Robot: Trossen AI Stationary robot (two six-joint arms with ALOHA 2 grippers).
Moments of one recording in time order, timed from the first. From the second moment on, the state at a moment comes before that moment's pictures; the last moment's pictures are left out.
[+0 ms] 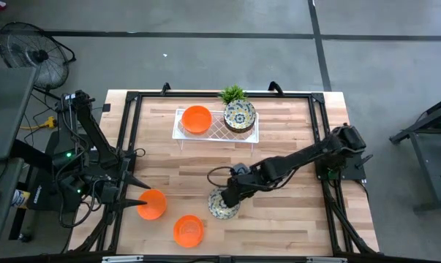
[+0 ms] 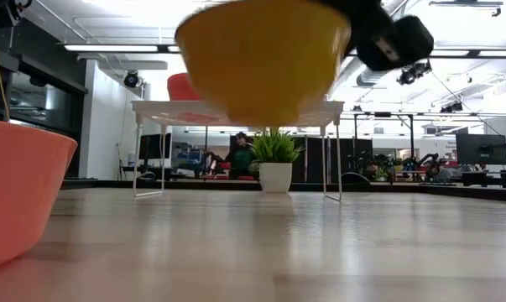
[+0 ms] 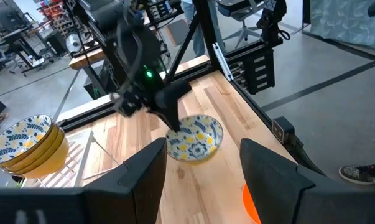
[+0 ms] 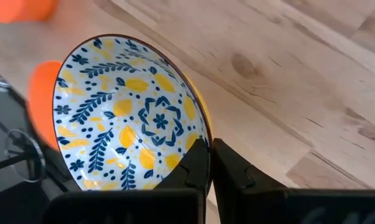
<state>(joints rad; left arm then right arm) -1.22 0.96 1.10 -0.65 -1.01 -0.19 0.34 1.82 1.47 -0.75 0.01 1.38</state>
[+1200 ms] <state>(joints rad) -1.22 0.96 1.10 -0.65 -1.03 -0.19 -0.14 1.35 1.63 -1.06 0.01 1.07</state>
